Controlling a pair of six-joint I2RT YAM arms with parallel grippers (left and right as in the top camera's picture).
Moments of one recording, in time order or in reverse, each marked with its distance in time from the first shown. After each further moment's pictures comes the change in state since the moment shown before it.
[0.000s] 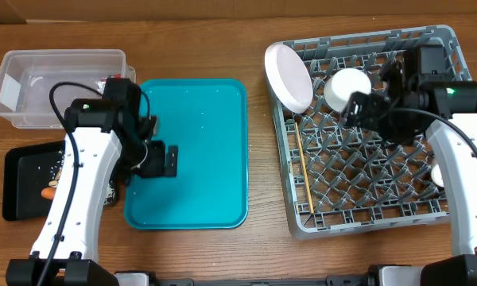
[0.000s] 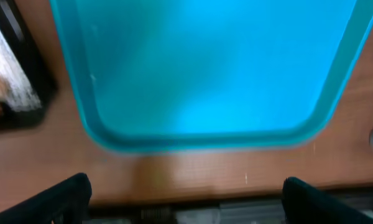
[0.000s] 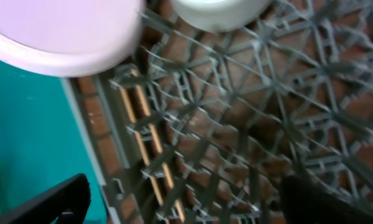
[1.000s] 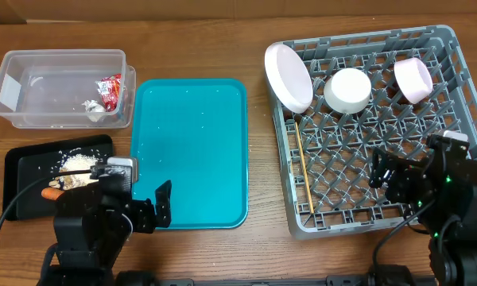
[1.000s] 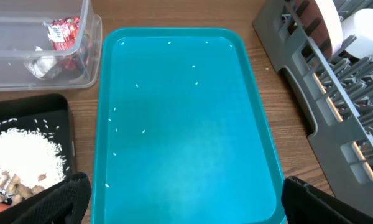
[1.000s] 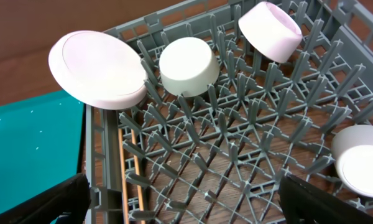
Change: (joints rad) left arm 0.005 -0.938 -0.433 0.459 0.042 0.017; right arm -0.010 -0.836 -0.473 0.294 0.163 -0.015
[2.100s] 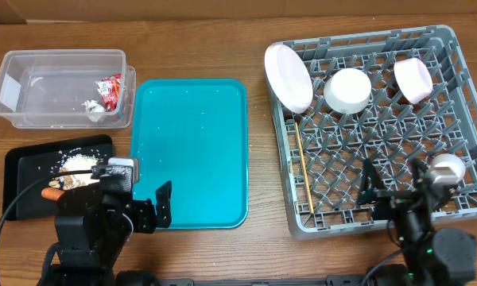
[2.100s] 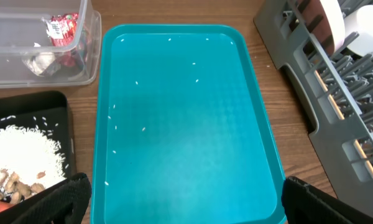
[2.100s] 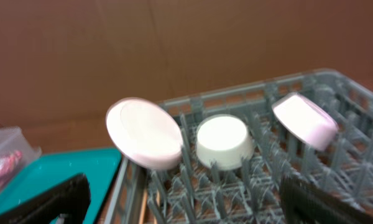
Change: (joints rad) left arm 0.000 0.000 -0.008 -0.002 0.000 0.000; right arm 0.111 -0.518 -0.499 0.502 0.018 -0.022
